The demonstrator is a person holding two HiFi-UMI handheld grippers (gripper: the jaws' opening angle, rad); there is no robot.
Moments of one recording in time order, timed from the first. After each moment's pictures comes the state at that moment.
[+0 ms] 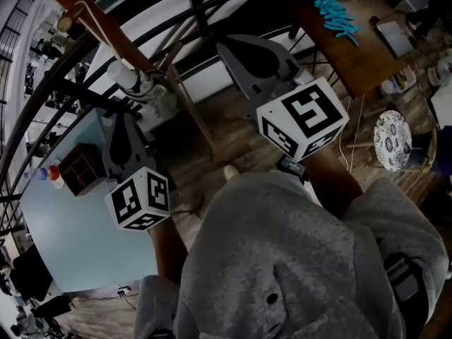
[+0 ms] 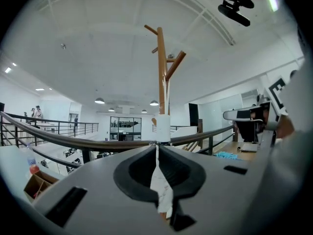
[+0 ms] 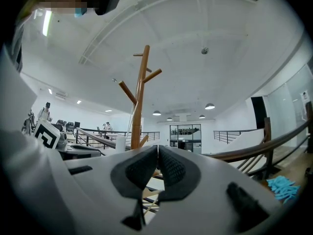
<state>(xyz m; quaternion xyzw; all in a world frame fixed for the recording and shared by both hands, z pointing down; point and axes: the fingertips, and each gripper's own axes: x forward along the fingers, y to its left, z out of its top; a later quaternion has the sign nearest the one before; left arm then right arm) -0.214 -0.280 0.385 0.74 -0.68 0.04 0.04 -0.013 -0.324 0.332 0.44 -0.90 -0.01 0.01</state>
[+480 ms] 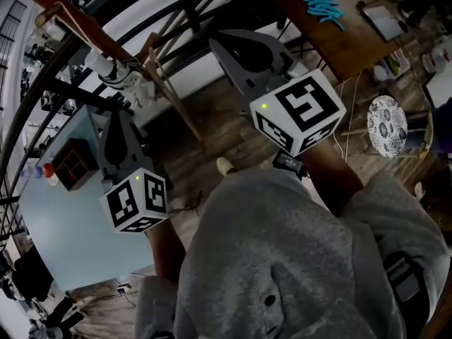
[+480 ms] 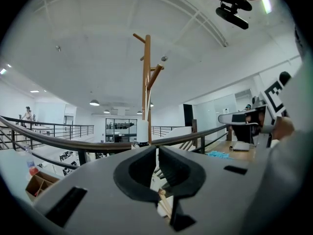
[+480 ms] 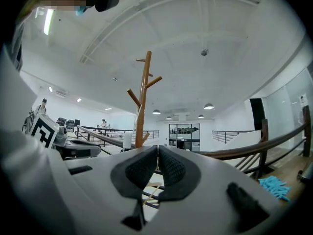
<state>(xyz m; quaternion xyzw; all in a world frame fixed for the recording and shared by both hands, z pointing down) -0.161 -0.228 0.376 0.75 -0.66 0.04 0.02 0.031 -0.271 0.336 0.45 -0.89 -0.01 0.02</state>
